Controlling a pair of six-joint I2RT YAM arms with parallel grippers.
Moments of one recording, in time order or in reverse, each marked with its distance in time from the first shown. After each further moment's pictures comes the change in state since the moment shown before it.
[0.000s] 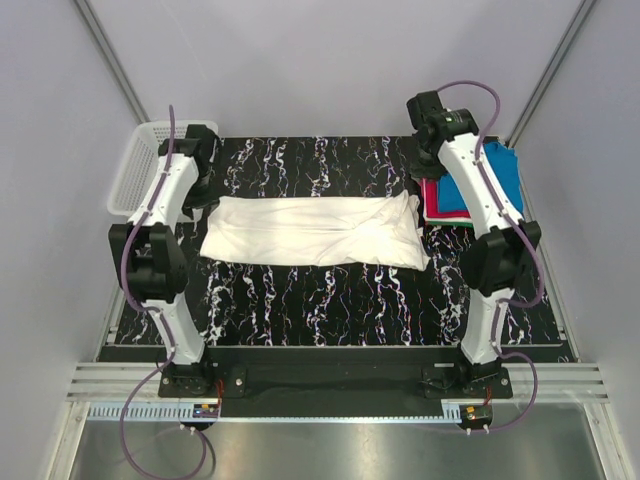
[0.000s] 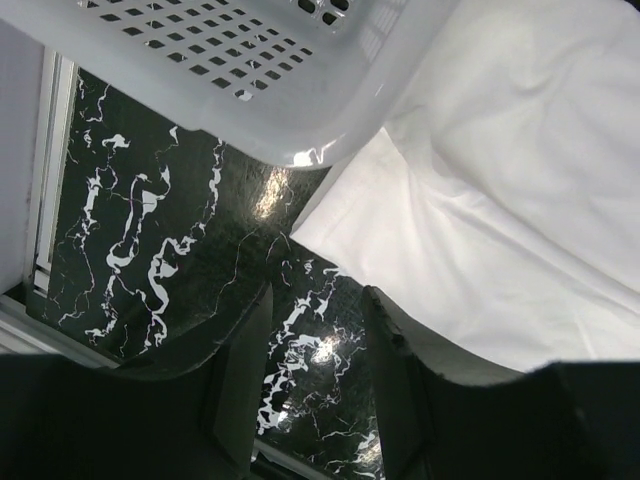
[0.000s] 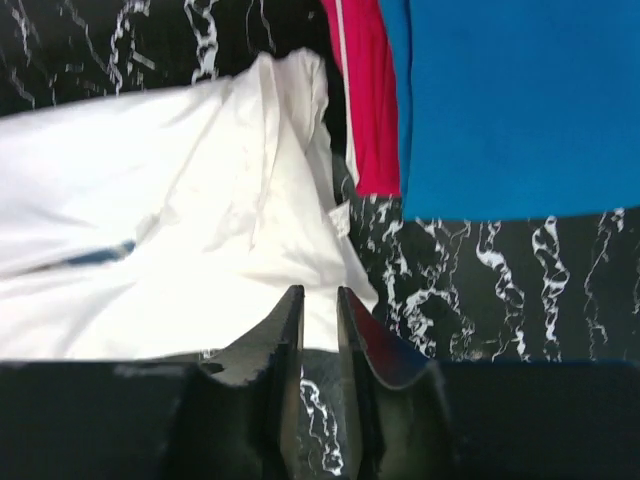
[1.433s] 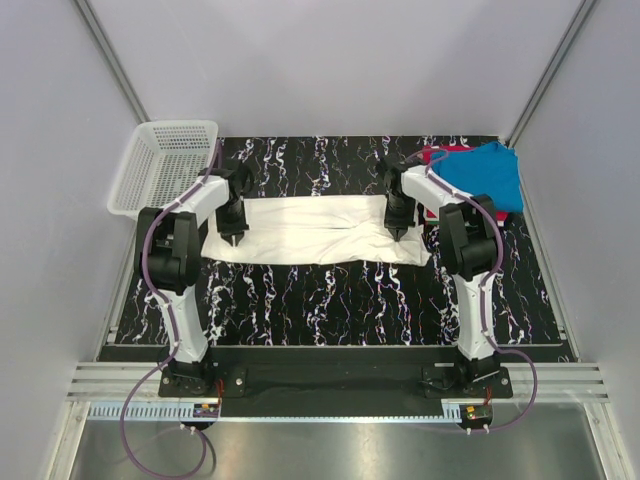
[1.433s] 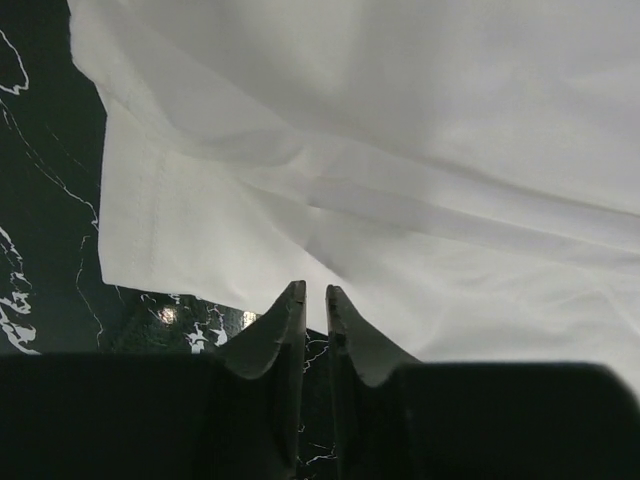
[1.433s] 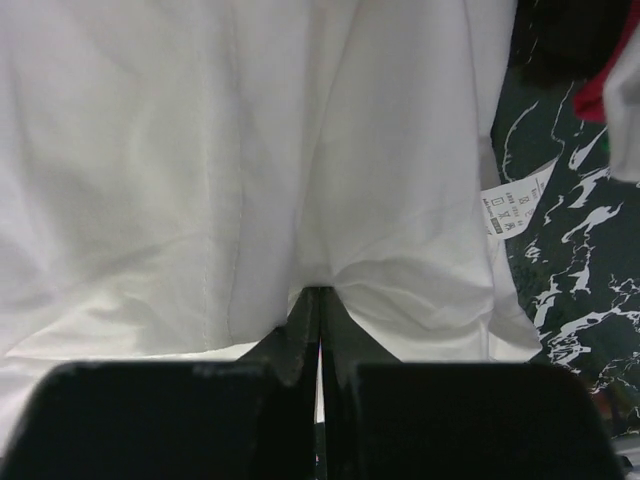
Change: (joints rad) left arm -0.120 0.070 -0.275 0.241 0.178 0.098; right arm 0.059 0.156 -0.484 0.234 -0.160 0.149
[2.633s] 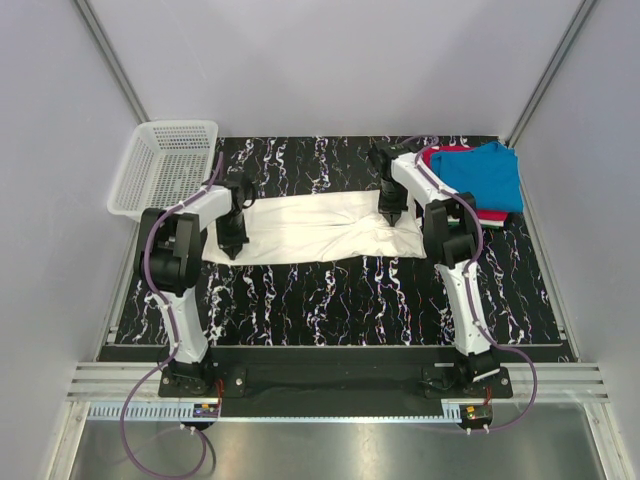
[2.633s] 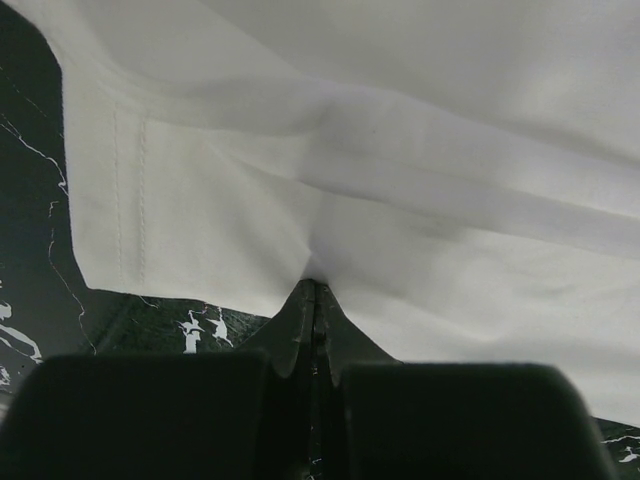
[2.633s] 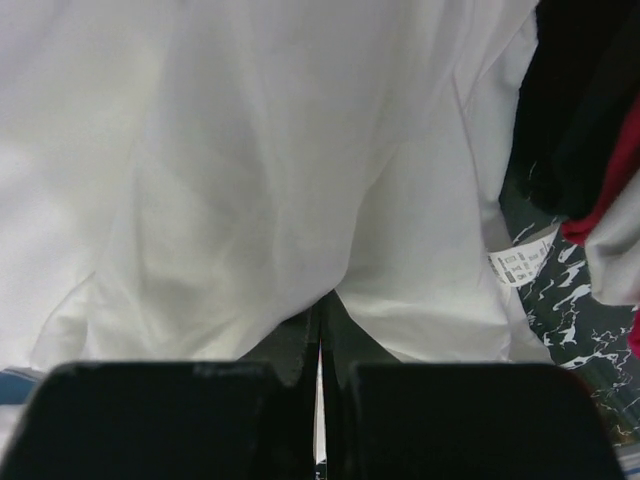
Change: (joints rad) left arm -0.014 -0.008 -0.127 0.026 -0.030 -0.038; right arm 0.000 0.261 0.452 -0.196 0.060 -0.011
